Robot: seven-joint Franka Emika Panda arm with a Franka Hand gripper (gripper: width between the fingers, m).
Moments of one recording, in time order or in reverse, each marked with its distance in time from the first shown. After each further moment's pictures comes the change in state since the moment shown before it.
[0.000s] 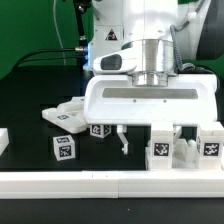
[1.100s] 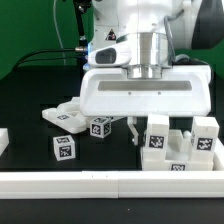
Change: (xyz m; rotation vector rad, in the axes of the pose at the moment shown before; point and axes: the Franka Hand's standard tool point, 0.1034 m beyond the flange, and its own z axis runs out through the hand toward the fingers) arm -0.017 0.007 -0.024 0.031 -0.104 0.017
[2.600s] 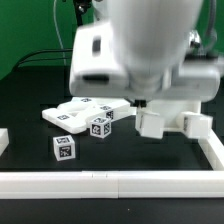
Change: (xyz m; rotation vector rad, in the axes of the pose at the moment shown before) arm 0.010 0.009 -0.039 -0.039 -1.245 0.019
